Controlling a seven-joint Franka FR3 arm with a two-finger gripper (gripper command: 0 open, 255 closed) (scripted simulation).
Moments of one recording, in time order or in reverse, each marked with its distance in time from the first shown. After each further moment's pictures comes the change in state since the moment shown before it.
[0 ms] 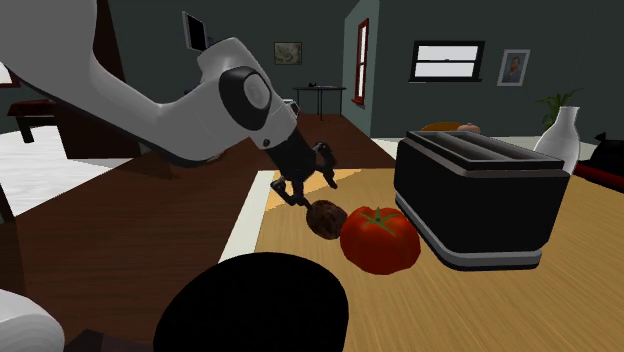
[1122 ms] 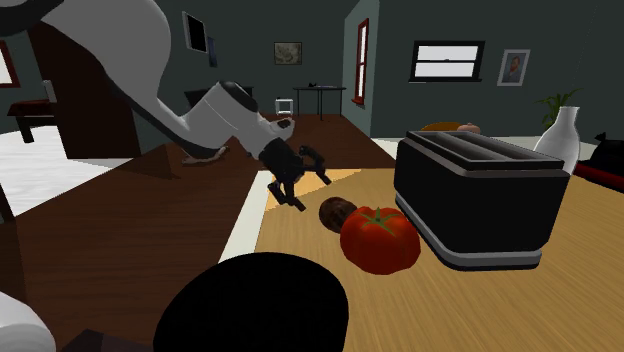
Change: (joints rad) arm -0.089 0.463 0.440 0.389 -0.160 -0.692 1.040
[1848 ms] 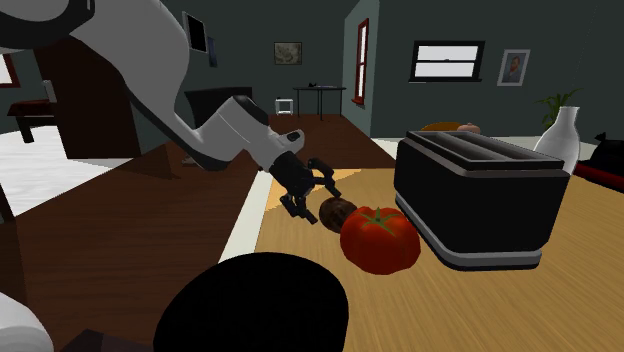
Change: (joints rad) arm -0.020 0.071 -0.023 0.010 -0.041 -0.012 0.146
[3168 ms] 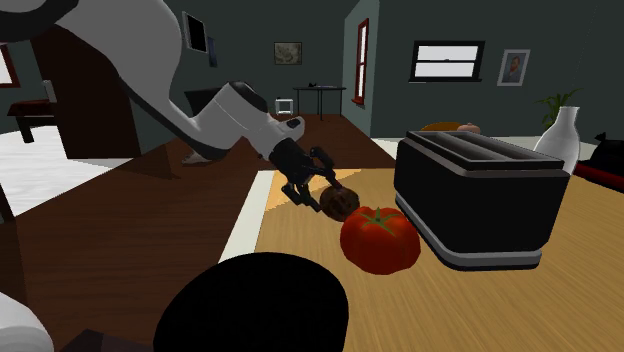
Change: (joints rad) arm 0.002 -0.041 0.002 0.026 0.014 -0.041 -0.055
